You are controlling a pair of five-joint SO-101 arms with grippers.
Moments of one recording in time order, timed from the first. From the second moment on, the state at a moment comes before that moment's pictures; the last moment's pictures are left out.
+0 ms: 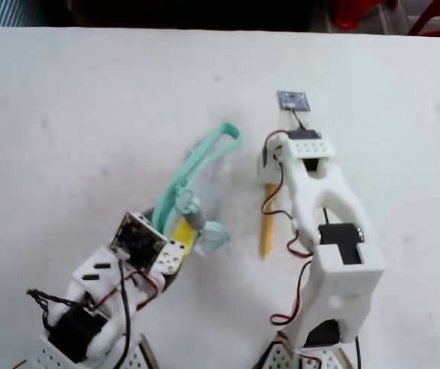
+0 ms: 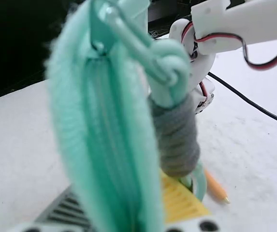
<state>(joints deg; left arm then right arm) 28.9 -104.7 82.8 50.8 -1.7 -7.3 20.7 11.2 54.9 -2.8</state>
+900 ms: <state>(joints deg) 25.9 -104.7 82.8 50.8 2.2 -7.2 20.0 12.5 54.1 -2.8</state>
